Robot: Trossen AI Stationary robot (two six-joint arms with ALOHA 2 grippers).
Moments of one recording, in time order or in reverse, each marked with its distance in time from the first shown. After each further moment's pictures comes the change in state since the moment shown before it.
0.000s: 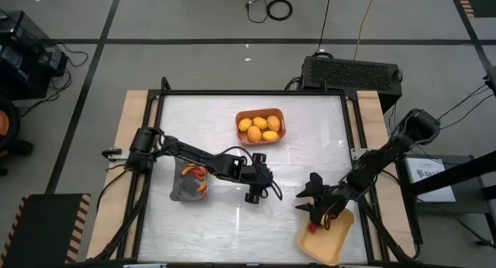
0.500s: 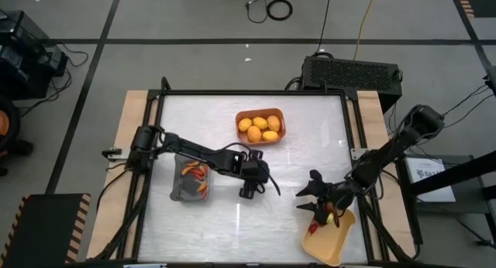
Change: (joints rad) left arm 0.041 -0.003 -0.006 -0.126 0.035 0.053; right arm -0.001 -0.128 0.000 0.002 0.003 -0.148
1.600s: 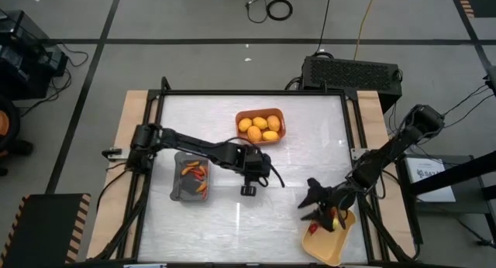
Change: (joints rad) left arm 0.031 -0.008 0.131 -0.219 0.098 -0.161; right arm -0.001 -0.012 0.059 -0.010 -0.206 0.024
